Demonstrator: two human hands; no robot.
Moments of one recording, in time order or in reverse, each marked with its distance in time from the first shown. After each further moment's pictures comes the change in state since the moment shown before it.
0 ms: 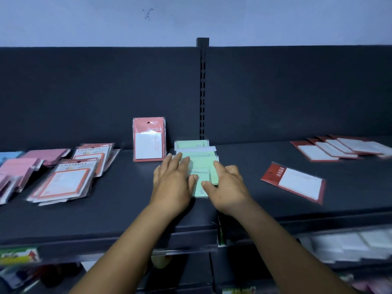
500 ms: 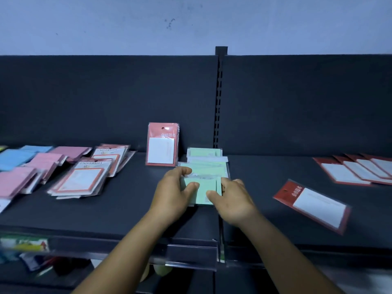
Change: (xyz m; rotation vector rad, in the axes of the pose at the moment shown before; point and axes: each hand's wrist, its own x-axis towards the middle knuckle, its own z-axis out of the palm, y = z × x) left_hand -0.002 0.001 -0.006 -0.472 0.110 -0.235; right_hand 0.020 0.009 -0.003 0.121 -0.121 0.003
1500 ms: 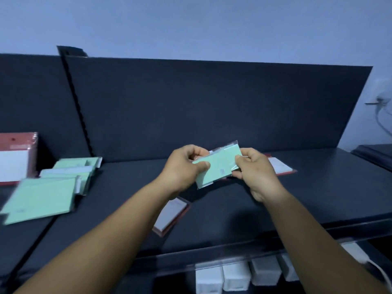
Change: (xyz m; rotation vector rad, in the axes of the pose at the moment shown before) left_hand 0.009 0.244 0.240 -0.446 -0.346 0.137; right_hand 0.009 0.241 -0.266 0.698 0.426 0.020
